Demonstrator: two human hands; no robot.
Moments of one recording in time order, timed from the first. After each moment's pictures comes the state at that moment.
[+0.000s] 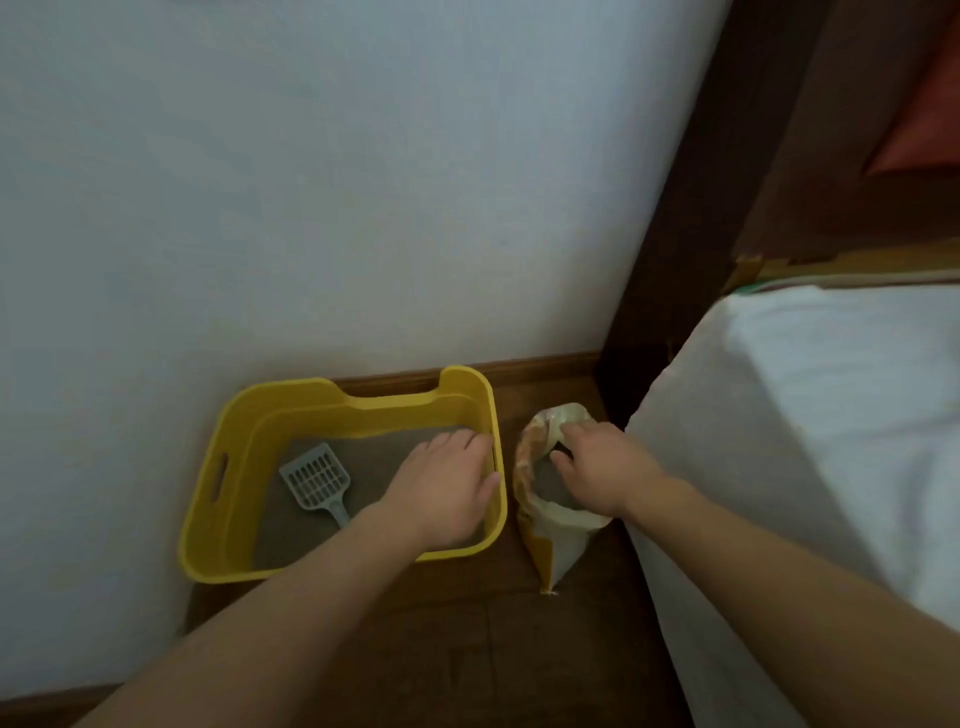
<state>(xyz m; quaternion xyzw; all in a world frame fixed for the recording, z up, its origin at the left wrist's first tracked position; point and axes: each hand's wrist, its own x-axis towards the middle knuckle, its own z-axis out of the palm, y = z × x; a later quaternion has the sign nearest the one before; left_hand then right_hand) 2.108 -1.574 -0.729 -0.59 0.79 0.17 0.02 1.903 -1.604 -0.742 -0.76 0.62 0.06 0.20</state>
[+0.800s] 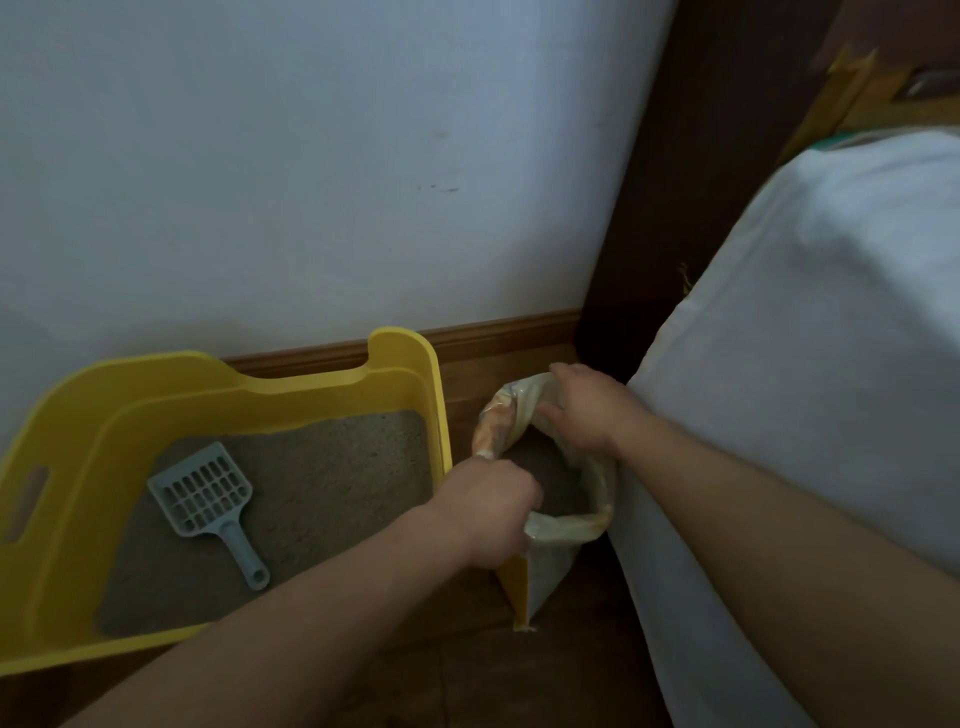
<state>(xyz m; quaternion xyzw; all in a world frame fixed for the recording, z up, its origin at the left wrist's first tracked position) 2.021 -1.629 -0.870 -0.43 0.87 0.19 0.14 1.862 -1.703 -0.879 -0.72 0.66 0.01 0.21</state>
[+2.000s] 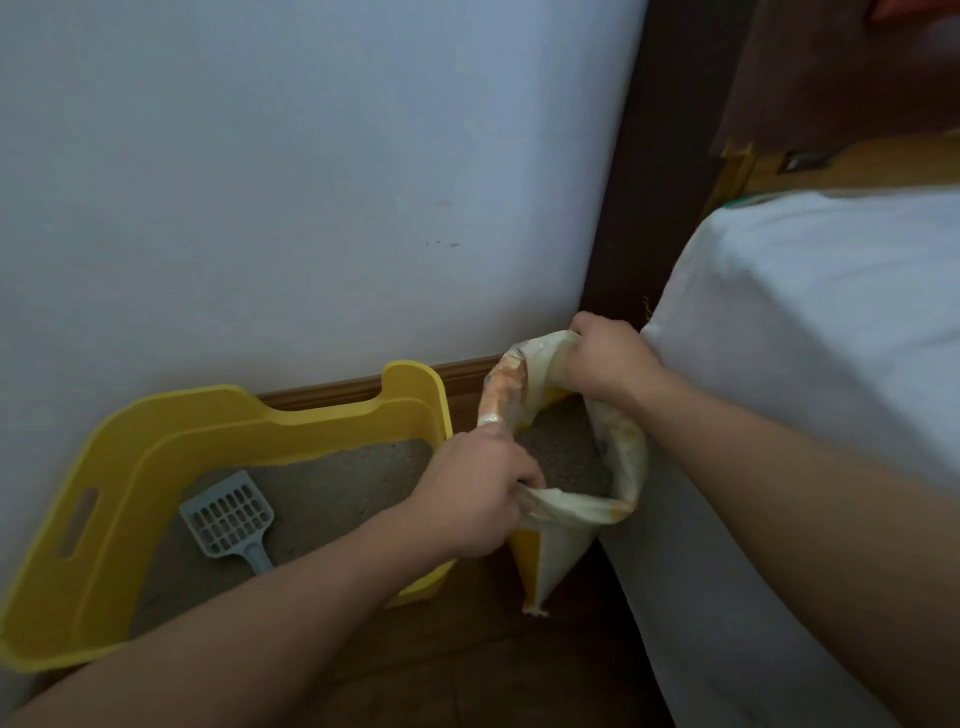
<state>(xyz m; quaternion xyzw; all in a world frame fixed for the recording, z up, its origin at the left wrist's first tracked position) 2.045 -1.603 -0.806 -0.45 0.87 0.18 -0.10 1.862 -1.693 -0.775 -0.66 0.72 -0.13 0.17</state>
